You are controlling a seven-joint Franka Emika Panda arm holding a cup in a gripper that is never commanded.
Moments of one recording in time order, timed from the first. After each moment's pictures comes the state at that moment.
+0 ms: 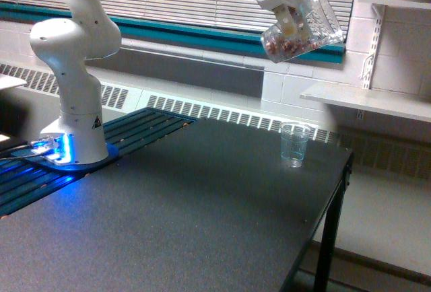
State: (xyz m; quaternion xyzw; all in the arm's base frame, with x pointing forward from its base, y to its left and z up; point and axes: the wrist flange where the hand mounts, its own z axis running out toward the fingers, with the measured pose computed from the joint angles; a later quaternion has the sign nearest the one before) arm 0.570 -0.100 0.523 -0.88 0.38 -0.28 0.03
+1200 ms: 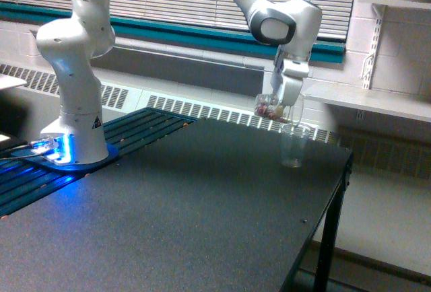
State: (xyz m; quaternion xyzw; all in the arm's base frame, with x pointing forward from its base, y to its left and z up) arm 0.521 0.240 0.304 -0.99 0.14 0.07 -0.02
